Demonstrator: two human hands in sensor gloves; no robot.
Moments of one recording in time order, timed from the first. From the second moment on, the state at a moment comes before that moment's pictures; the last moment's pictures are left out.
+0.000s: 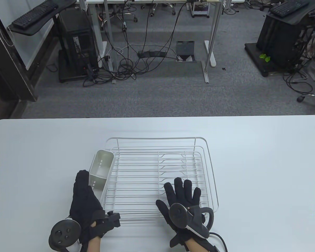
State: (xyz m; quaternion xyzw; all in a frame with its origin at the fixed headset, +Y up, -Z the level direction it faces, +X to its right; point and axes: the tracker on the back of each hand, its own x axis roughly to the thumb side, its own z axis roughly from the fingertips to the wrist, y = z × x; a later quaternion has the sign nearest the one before) left_hand -0.256 -0.676 -0.251 0.38 0.04 0.46 0.80; right_hand 0.055 -0.731 -0.276 0.09 -0.08 0.99 0.12
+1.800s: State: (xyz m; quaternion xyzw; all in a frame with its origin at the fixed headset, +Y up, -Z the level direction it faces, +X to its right) left_hand -0.184 -0.678 -0.252 0.33 -0.08 0.45 0.83; right_hand 0.032 -0.637 -0.268 0.13 -0.08 0.88 0.45
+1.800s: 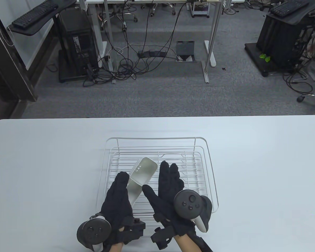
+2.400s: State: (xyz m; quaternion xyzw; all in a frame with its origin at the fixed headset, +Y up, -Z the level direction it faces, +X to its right) left_hand -0.166 -0.676 -0.245 0.34 -0.10 0.44 0.83; right_hand 0.012 -0.653 -0.269 0.13 -0.08 0.89 0.43
